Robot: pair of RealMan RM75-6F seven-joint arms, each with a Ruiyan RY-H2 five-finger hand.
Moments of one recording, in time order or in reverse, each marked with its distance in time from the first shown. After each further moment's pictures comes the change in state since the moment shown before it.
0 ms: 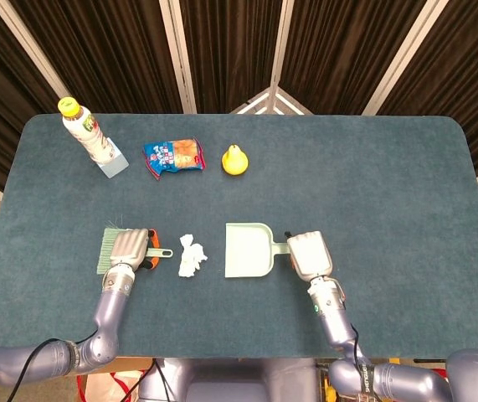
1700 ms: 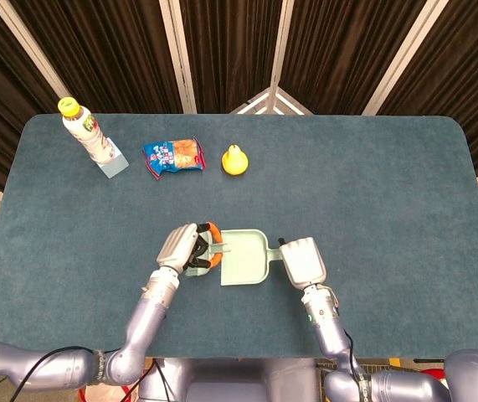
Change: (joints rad) left arm -0.055 -0.099 -0.139 -0.239 0.154 0.054 -0.300; right arm -0.005 -0.006 -0.029 -0.103 0.008 0.066 -0.170
